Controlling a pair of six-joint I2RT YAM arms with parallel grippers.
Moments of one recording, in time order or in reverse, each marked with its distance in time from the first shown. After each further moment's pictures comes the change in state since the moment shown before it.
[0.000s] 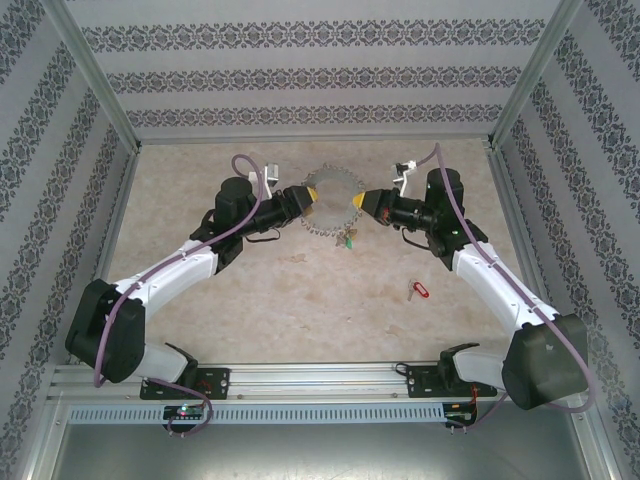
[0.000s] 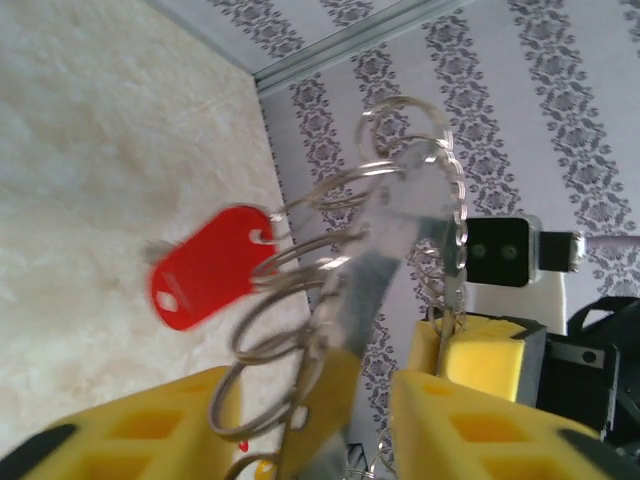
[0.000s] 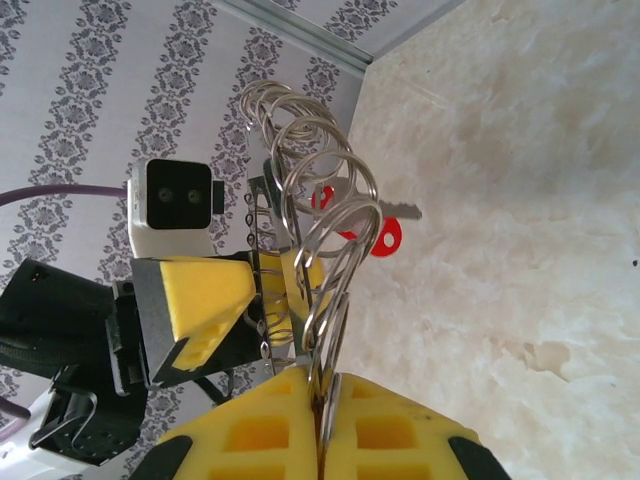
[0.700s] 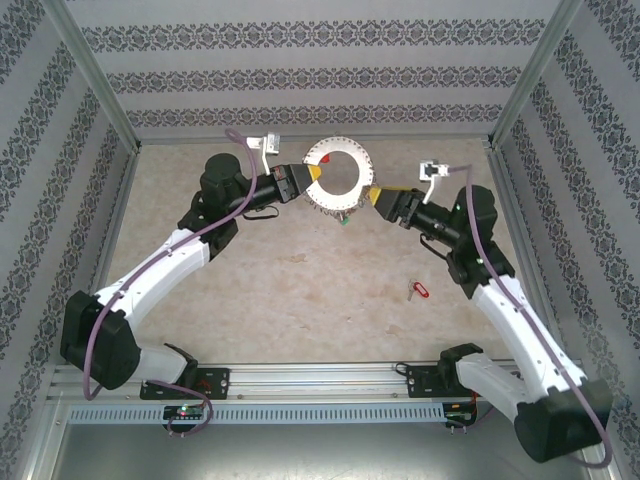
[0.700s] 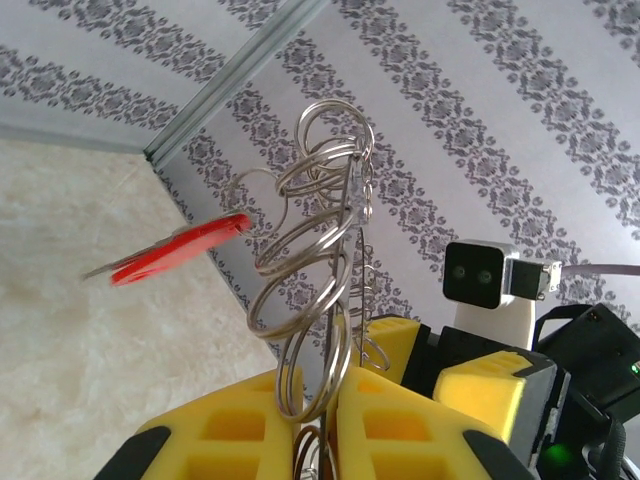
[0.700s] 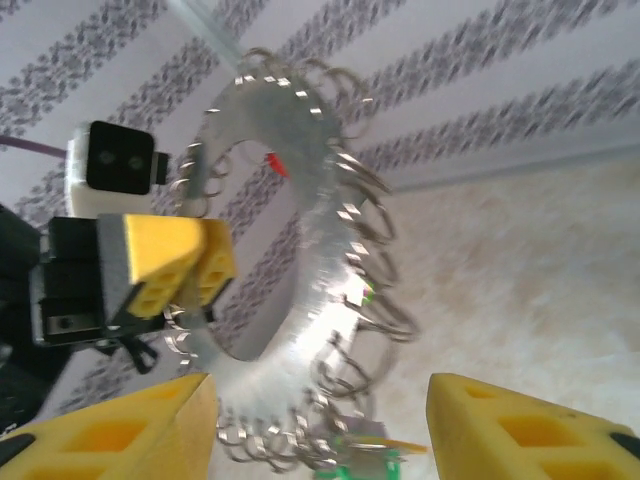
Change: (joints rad) left arm 0.002 -0.046 0.216 -0.069 0.100 0.241; right arm -0.013 -0.314 -0.084 0.021 0.217 -0.254
